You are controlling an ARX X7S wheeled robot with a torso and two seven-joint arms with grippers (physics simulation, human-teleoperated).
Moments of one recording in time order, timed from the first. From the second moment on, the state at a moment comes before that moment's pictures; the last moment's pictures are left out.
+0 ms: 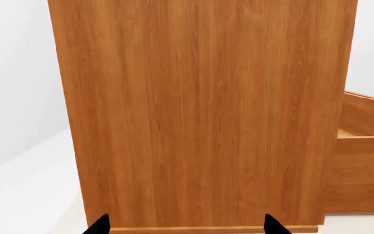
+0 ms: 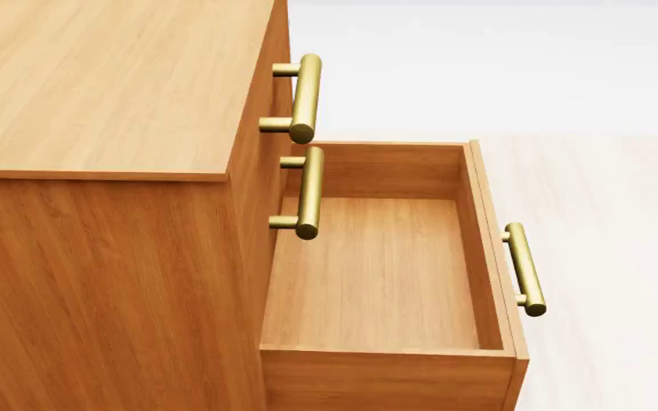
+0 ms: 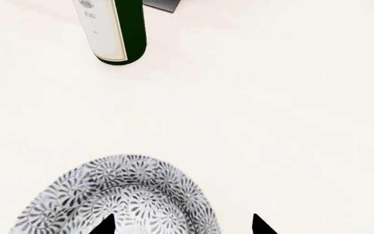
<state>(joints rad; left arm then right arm) 0.41 -0.39 0.30 0.33 -0.15 0.25 -0.43 0.62 0.31 0.65 0.13 0.28 1.11 0.76</state>
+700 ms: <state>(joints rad) 0.41 -0.39 0.31 0.33 -0.15 0.25 -0.44 0.63 0.30 0.72 0.20 0.31 1.13 0.76</state>
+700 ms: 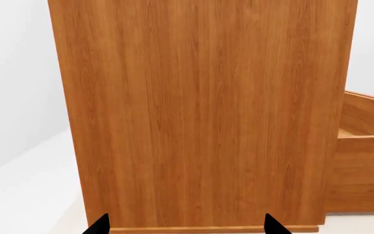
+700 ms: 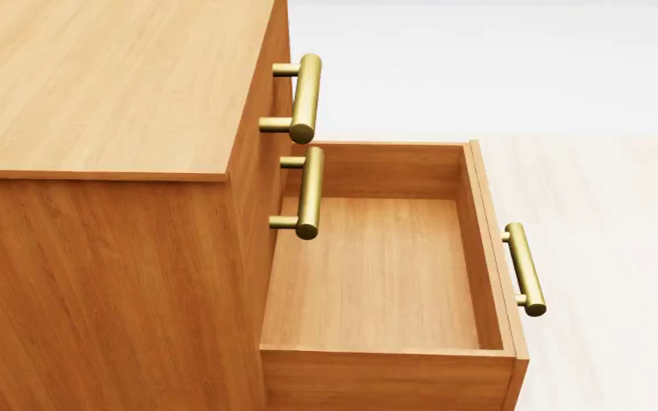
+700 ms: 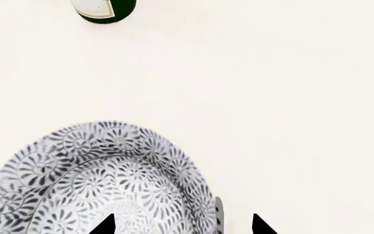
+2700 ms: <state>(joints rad) 0.41 -0.42 0.33 0.36 -0.17 0.24 -0.46 1.33 0.29 -0.11 0.77 0.20 0.80 0.38</state>
